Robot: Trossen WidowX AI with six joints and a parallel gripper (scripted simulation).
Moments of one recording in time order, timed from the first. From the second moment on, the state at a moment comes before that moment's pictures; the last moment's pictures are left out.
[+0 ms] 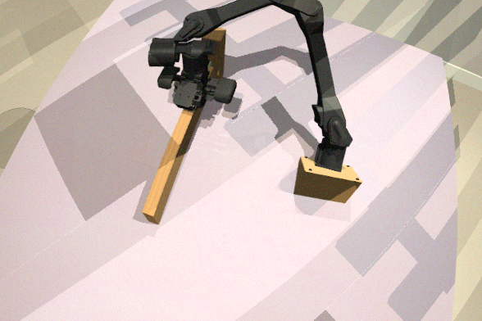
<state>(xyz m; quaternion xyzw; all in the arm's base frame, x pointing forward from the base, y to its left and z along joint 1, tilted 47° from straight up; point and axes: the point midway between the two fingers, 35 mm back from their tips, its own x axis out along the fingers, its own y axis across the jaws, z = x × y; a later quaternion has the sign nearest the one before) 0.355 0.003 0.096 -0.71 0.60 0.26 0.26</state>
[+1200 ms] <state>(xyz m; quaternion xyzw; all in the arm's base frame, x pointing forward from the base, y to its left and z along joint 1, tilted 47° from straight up) 0.356 0.001 0.099 -0.71 0.60 0.26 0.26</state>
